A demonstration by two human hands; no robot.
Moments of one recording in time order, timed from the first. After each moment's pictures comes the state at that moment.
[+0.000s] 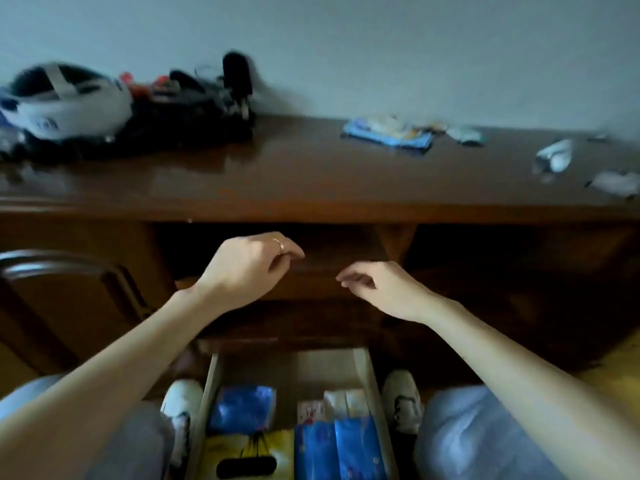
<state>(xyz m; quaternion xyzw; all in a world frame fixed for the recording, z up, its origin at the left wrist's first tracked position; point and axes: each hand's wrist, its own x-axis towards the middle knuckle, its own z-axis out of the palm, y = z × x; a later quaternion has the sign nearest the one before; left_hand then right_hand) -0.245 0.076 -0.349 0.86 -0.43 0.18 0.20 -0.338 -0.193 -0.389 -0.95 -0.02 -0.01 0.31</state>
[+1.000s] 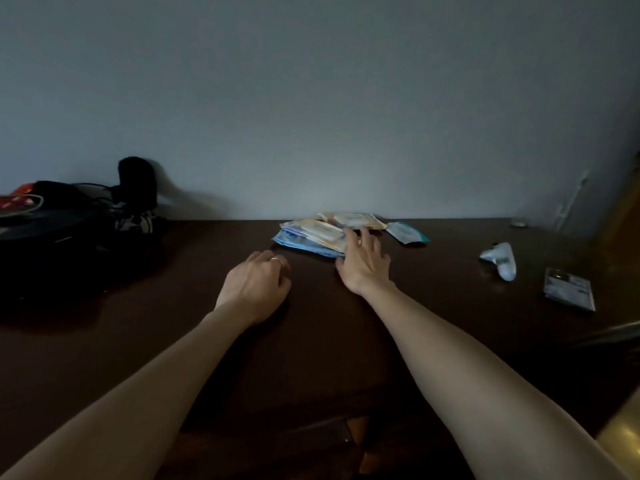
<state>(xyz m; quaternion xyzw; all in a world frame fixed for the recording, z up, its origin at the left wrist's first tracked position) -0.036 -0.153 -0.280 0.88 -0.39 0.17 0.21 -0.099 -0.366 -0.266 -0.95 0.28 -0.14 0.07</state>
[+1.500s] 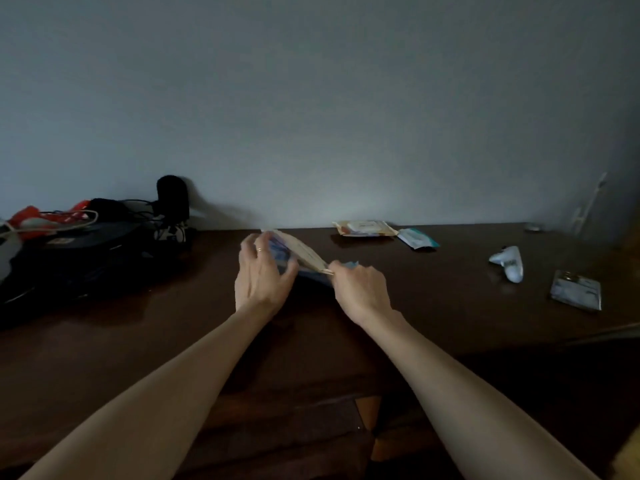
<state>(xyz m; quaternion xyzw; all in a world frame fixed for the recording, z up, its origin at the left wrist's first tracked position) -0.061 -0.137 -0.270 0.86 -0.24 0.20 0.40 -0.156 -0.291 -0.264 -0.96 0.13 -0.25 -0.05</state>
